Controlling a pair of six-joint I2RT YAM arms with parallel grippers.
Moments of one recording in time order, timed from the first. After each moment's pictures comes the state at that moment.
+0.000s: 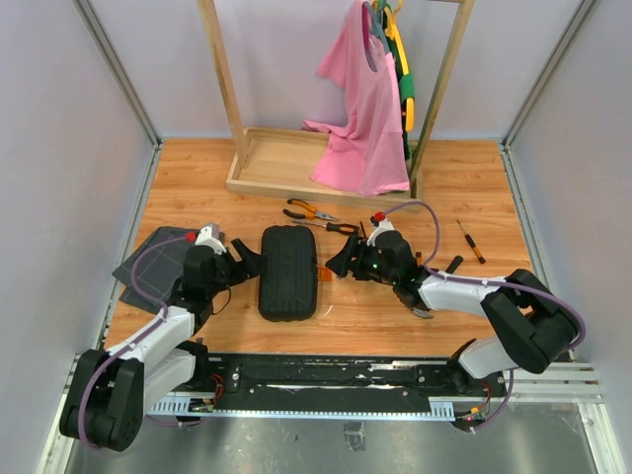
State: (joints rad) left arm -0.21 0.97 0.20 0.33 0.13 -0.63; right arm 0.69 1.44 0.52 0.46 -0.12 0.75
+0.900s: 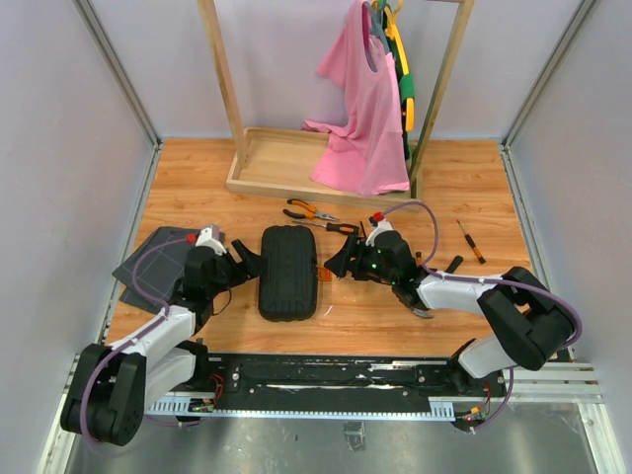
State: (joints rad) left arm -0.21 0.99 0.20 0.33 0.12 -0.65; right arm 0.69 1.46 0.52 0.48 -0.14 0.76
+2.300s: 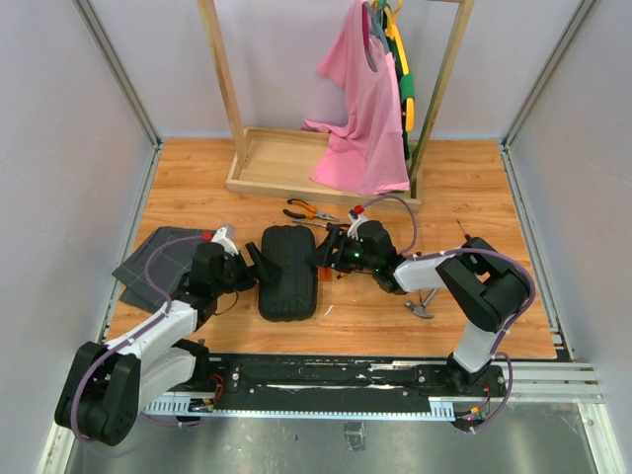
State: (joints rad) left arm -0.27 0.99 0.27 0.19 0.25 -0.68; right arm 0.69 1.75 0.68 0.64 -0.31 0.89
